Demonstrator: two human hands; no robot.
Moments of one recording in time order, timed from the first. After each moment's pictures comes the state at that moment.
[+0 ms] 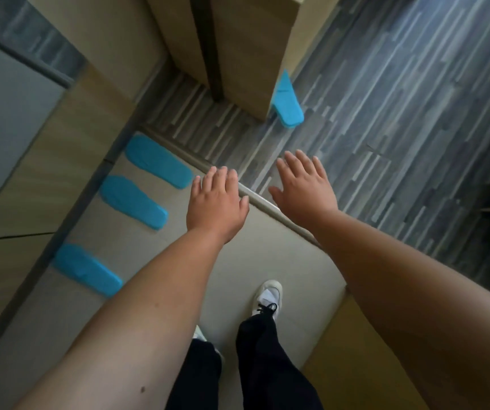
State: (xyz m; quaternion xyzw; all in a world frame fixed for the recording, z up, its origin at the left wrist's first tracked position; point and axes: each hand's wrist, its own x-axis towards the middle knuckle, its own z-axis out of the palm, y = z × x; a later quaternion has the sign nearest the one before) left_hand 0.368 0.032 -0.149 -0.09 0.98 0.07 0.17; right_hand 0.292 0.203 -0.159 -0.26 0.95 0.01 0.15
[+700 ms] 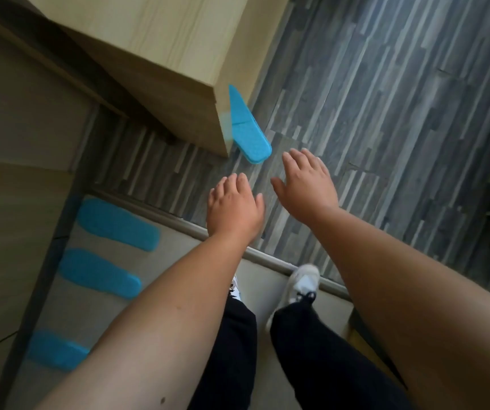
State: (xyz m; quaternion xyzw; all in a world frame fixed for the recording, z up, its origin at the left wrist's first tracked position) left_hand 0.154 0.104 -0.243 -0.09 0.96 0.15 0.22; right_hand 0.099 0.250 -0.244 -0.12 0.97 -0.07 0.19
